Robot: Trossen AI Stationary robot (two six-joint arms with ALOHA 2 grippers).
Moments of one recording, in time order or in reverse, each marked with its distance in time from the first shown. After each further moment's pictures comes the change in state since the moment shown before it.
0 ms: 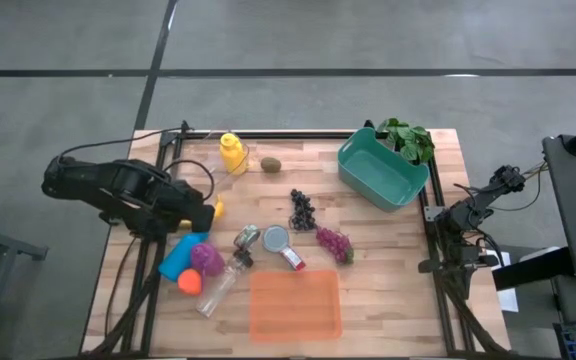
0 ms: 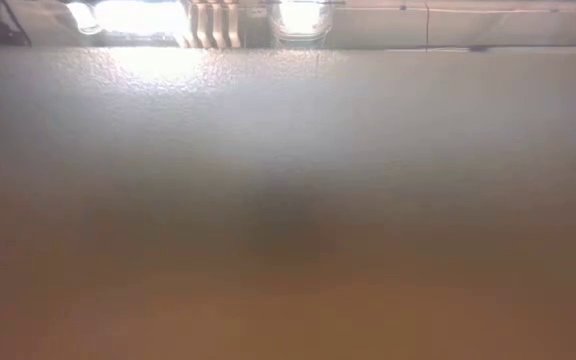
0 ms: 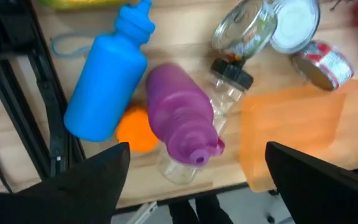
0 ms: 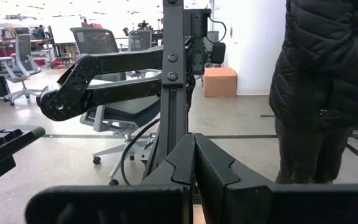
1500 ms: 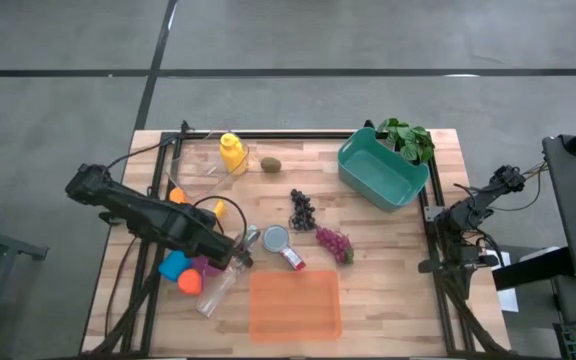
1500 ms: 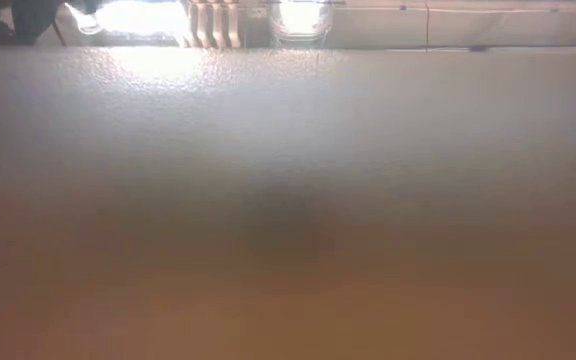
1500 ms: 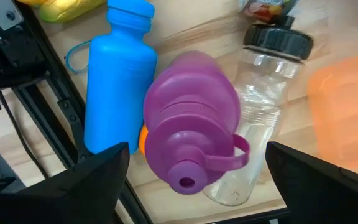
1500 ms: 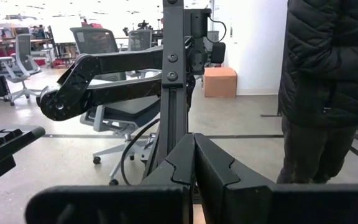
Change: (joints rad) left arm -0.163 0.290 -0.028 0.037 -0.024 0.124; right arm 0.000 0.000 0.000 0.000 0.000 0.000
